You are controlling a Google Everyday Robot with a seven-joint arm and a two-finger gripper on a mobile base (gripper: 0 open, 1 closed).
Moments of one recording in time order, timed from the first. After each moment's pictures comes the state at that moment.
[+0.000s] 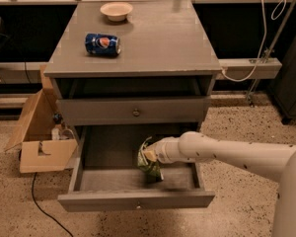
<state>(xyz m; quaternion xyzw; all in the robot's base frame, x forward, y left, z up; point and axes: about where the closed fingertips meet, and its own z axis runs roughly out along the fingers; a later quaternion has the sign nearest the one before) 0.616 -0.002 0.492 -0.38 0.83 0.22 0.34</state>
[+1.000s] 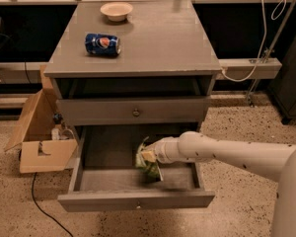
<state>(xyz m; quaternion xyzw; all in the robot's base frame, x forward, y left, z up) 0.616 -0.002 0.492 -0.38 0.83 0.22 0.34</state>
